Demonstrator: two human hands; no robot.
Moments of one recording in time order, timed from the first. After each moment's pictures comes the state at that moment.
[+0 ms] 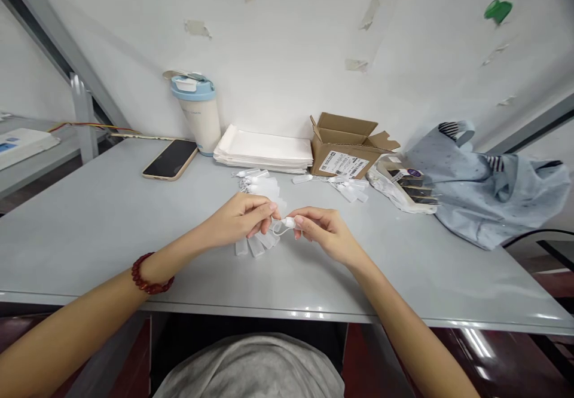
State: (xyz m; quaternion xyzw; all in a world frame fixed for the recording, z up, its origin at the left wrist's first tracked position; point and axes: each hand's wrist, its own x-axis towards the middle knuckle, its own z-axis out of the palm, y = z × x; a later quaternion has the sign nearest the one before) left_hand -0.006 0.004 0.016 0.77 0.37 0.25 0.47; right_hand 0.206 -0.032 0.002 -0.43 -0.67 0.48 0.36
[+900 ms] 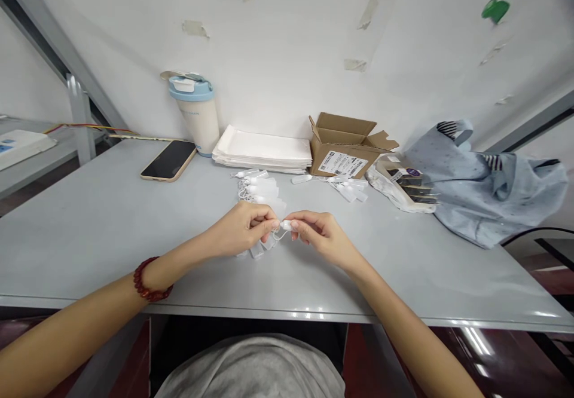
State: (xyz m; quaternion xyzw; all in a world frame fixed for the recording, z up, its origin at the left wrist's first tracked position) left_hand -0.003 -0.002 0.002 0.79 0.37 0.23 0.43; right_hand 0.202 -0.034 -0.002 -0.45 -0.69 0.45 0.34
